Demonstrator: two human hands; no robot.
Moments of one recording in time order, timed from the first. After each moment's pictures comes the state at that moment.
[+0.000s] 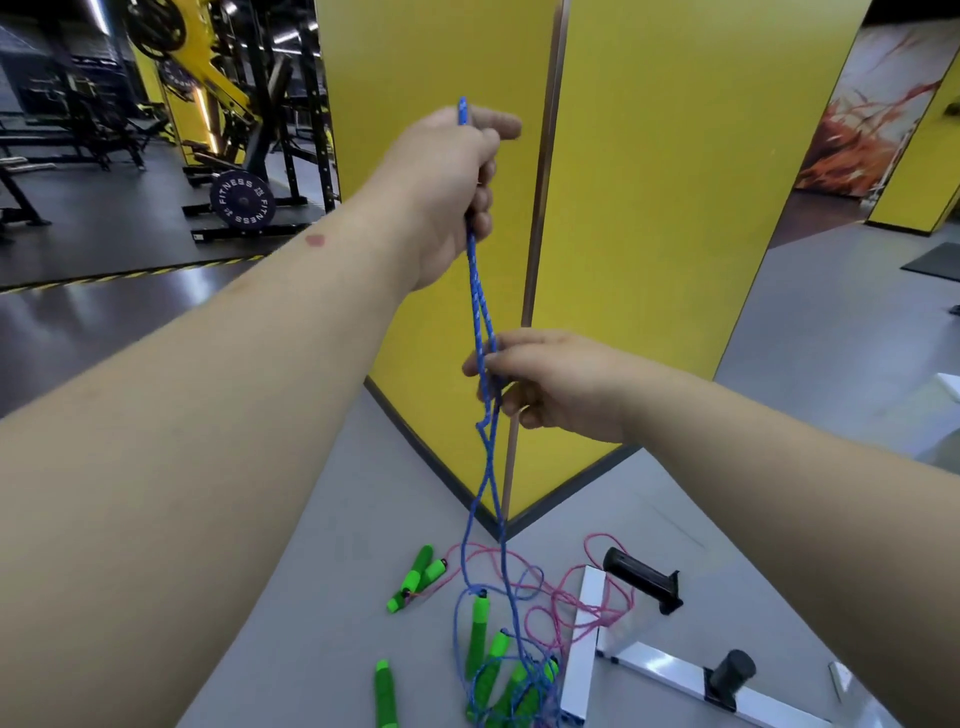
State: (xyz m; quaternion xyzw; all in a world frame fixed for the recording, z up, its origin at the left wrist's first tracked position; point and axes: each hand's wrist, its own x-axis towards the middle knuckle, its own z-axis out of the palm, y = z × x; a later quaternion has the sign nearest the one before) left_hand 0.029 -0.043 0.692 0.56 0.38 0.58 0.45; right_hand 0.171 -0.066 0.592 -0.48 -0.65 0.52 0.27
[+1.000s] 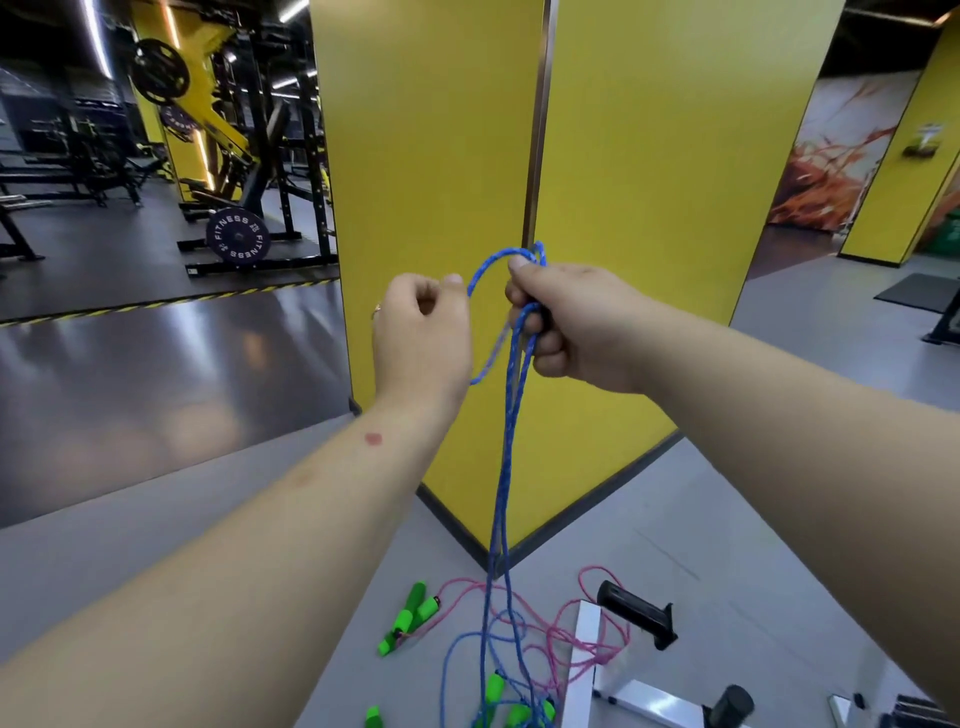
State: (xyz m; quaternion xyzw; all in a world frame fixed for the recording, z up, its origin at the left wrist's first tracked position) left_hand 0.036 -0.062 0.617 0.49 0.50 0.66 0.25; right_hand 0.174 -0.067 0.666 -0.48 -0.59 0.49 0.42
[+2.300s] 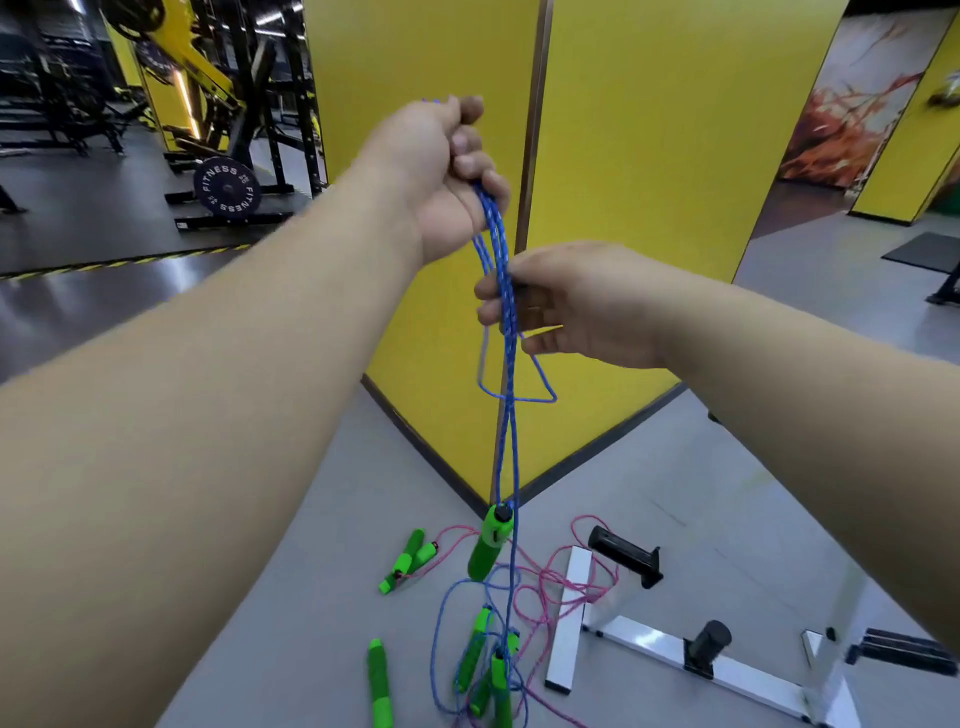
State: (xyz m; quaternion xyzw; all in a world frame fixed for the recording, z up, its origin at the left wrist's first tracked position) left_hand 0.036 -0.038 0.697 0.36 0.23 0.60 0.68; right_hand 0.191 -0.081 0.644 -0.47 -0.64 0.50 0.33
